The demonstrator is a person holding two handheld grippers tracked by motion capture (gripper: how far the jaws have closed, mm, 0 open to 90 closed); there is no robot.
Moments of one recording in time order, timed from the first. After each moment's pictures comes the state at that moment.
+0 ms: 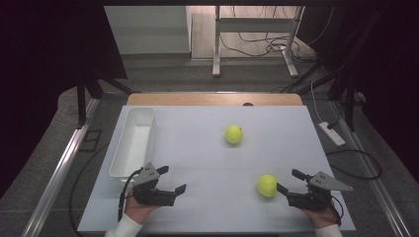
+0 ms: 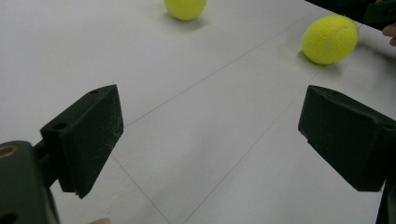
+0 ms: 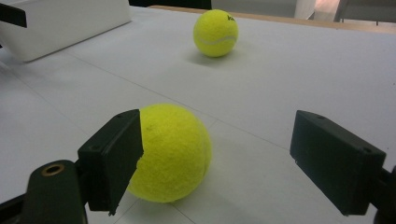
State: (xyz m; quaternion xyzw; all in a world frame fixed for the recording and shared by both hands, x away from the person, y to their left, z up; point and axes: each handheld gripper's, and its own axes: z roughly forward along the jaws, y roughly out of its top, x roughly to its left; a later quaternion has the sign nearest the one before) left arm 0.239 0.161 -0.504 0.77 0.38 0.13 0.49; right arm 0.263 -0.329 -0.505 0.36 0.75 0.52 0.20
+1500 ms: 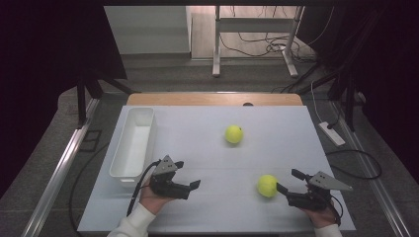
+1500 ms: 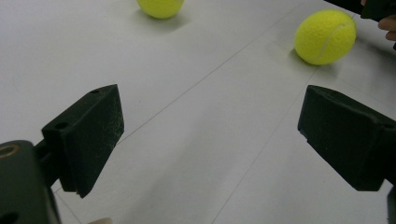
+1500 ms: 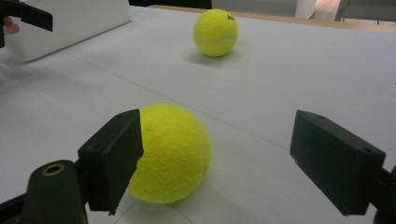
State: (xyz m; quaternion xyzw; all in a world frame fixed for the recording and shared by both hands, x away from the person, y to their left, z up) left arm 0.267 0.126 -0.503 0.80 0.35 0.10 0.48; right arm 0.264 -0.329 -0.506 0.36 0.75 0.52 0.20
